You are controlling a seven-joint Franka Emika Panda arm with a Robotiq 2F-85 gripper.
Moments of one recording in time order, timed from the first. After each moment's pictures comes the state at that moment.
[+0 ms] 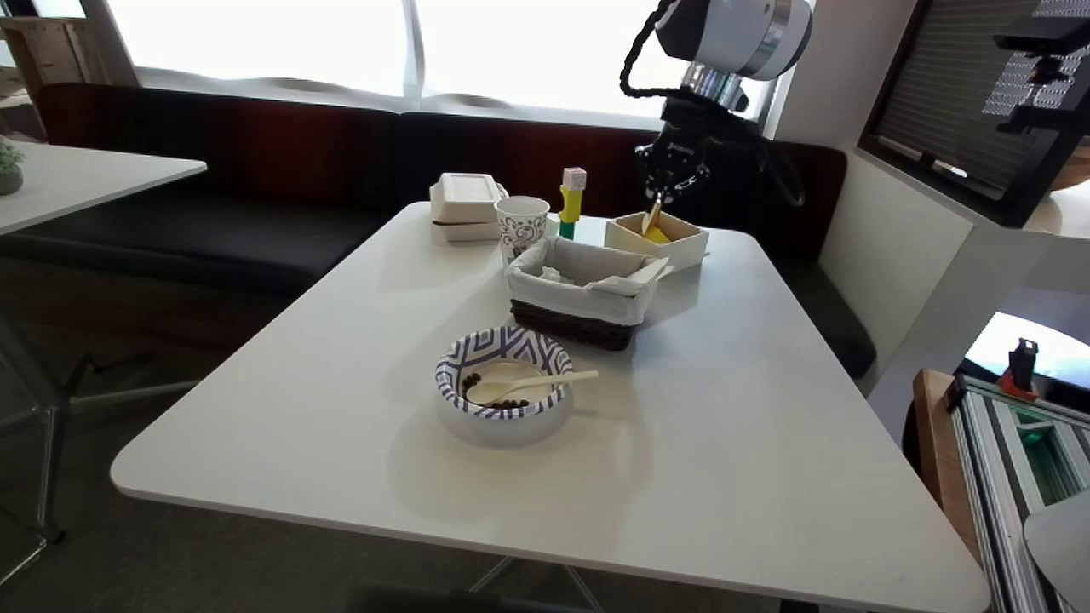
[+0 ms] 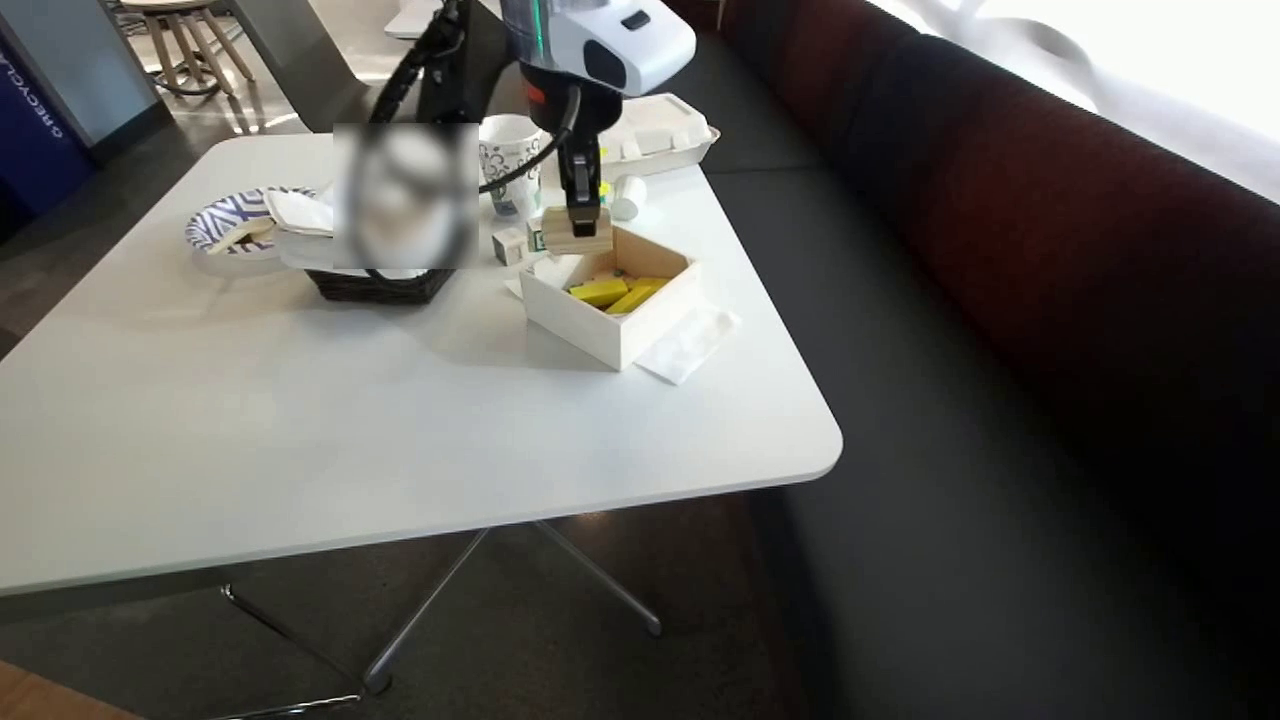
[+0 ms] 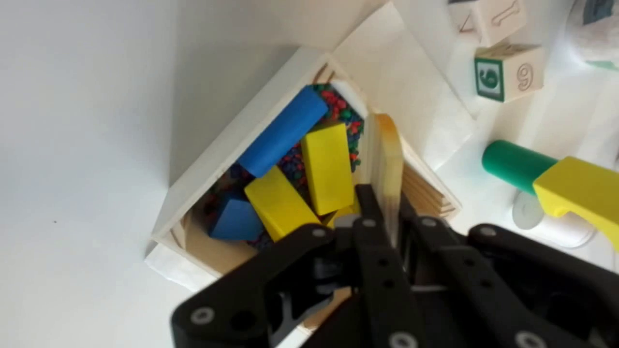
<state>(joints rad) -0.38 0.41 -0.20 -2.04 0.44 2.54 0.21</state>
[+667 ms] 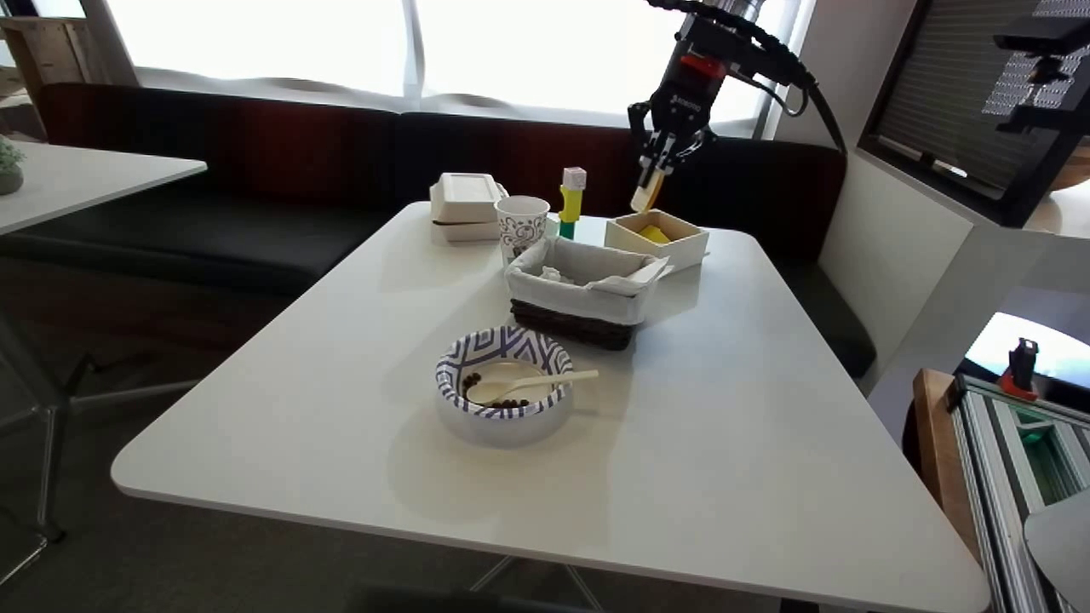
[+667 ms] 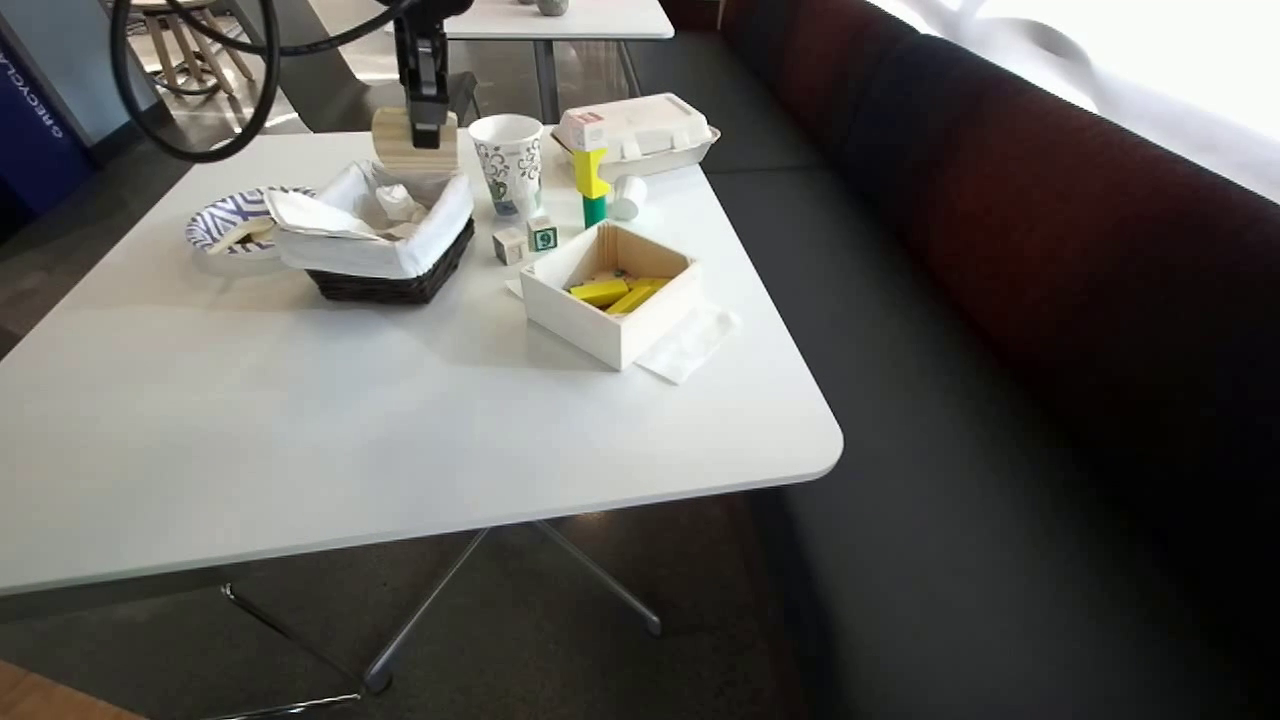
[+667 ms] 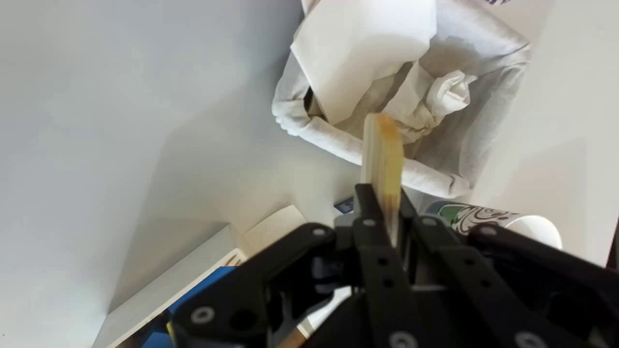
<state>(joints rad) -0.32 0.14 -0.18 -2.18 0.47 2.23 0.12</state>
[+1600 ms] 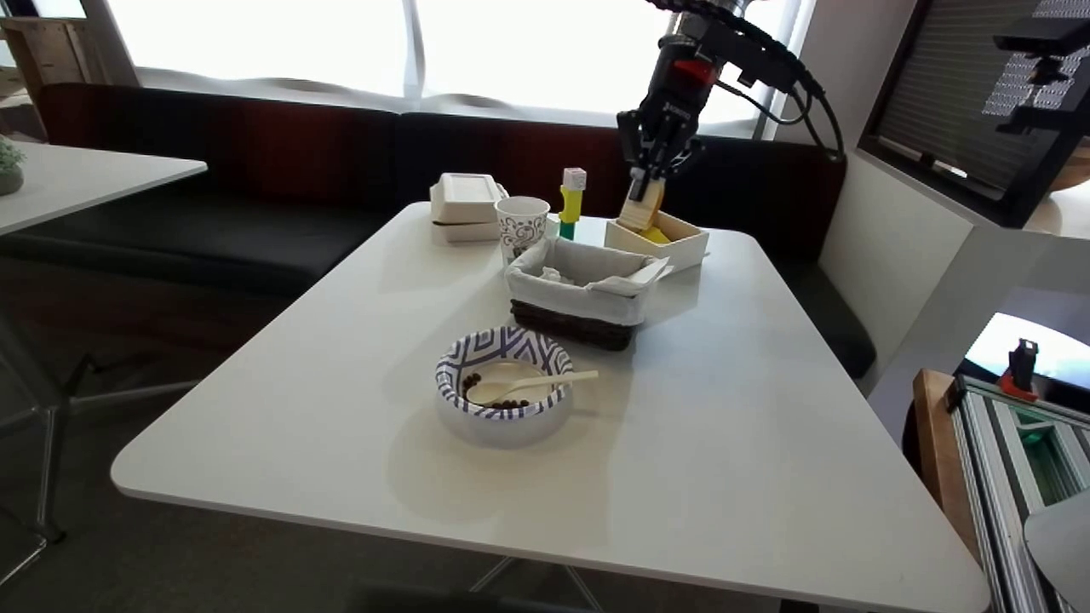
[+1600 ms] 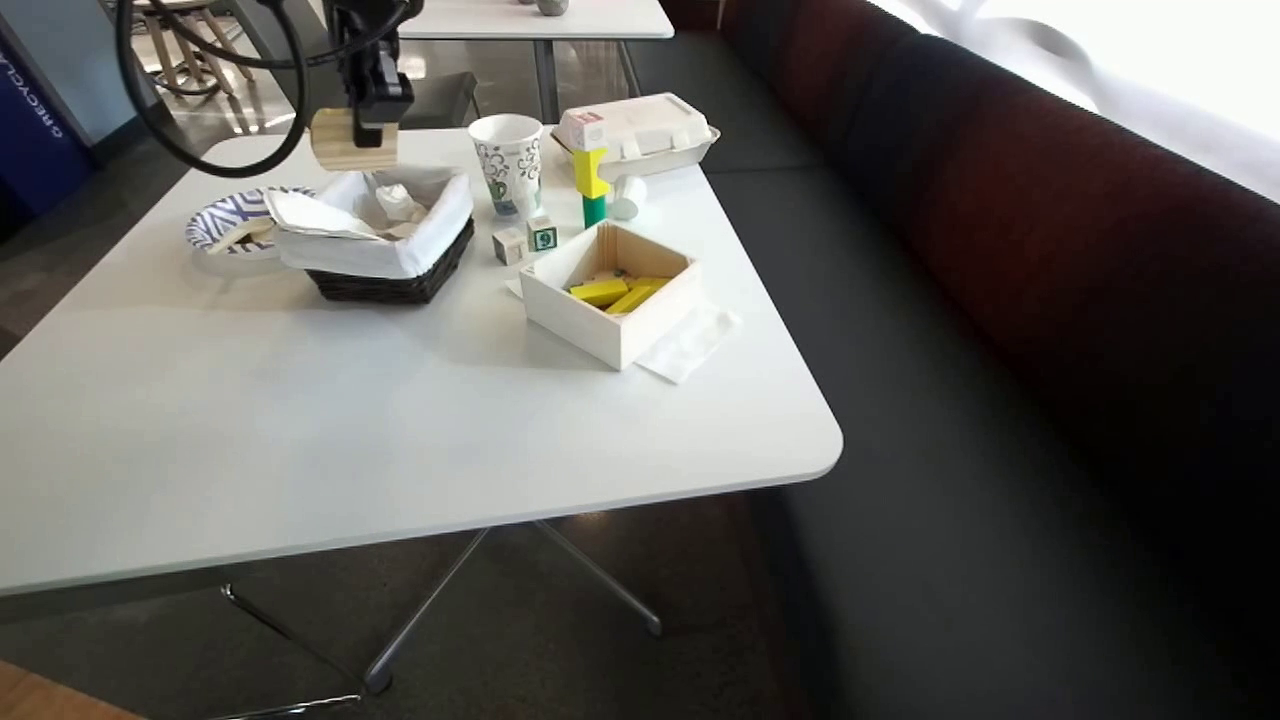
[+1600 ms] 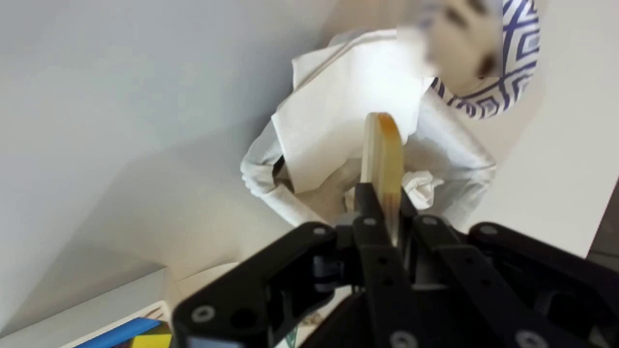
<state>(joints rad) -0.27 0.13 -0.16 -2.18 0.47 2.12 -0.10</state>
